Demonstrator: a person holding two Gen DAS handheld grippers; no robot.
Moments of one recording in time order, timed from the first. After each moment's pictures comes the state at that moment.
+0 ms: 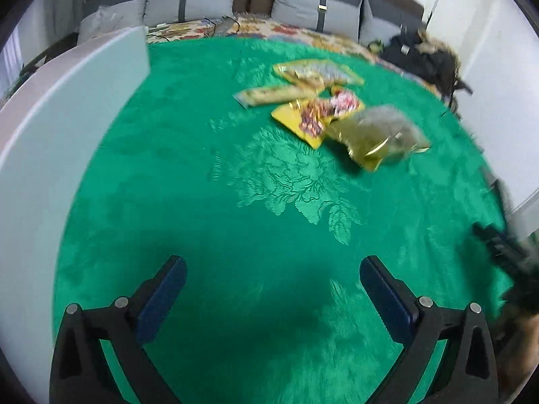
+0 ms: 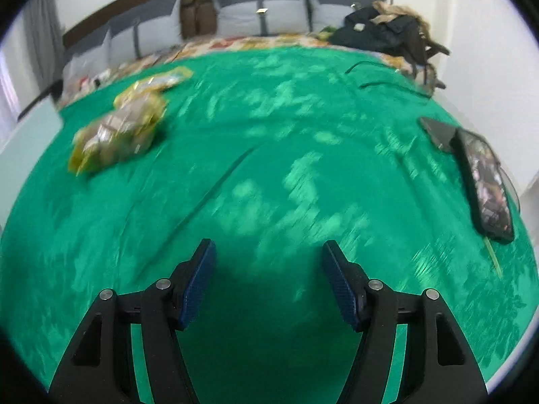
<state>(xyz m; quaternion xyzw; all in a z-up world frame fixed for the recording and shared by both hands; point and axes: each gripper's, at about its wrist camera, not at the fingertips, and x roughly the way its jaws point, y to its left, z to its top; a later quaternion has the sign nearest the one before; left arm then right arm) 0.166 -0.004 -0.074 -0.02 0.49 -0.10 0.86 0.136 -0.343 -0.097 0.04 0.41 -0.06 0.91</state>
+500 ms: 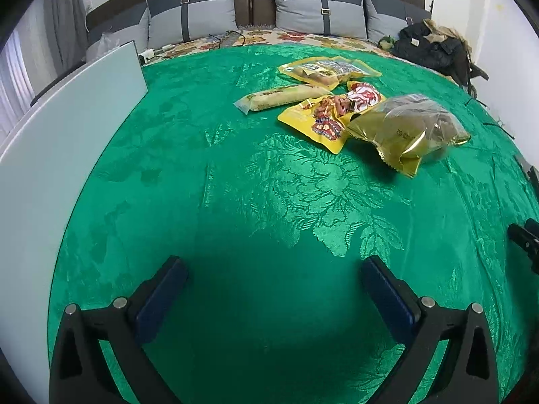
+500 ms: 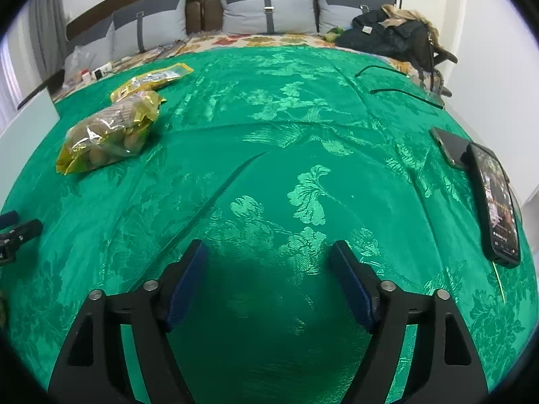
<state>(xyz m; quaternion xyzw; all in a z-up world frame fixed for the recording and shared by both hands) 0.185 -0.017 -0.099 0.03 0.46 -0.07 0.89 0.143 -0.331 -0.110 0.03 0.43 -0.05 0.90</state>
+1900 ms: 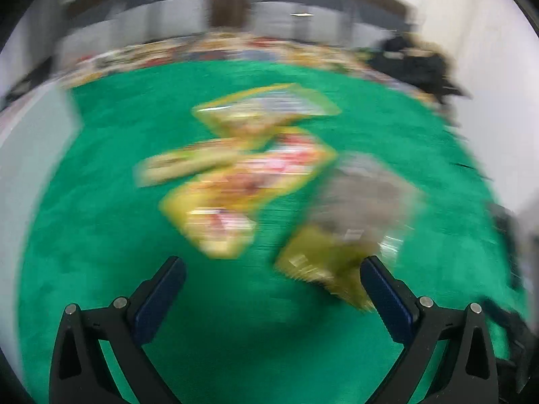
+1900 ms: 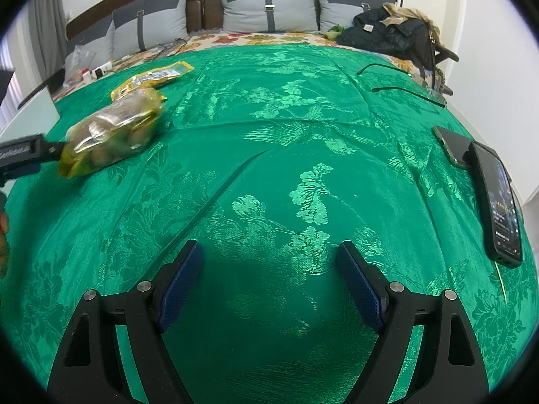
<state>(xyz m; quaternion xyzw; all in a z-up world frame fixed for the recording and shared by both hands) 0.250 -0.099 -0.061 -0.03 0.46 -0.16 0.87 0.144 -0.330 -0.110 0.03 0.43 -0.05 0.90</state>
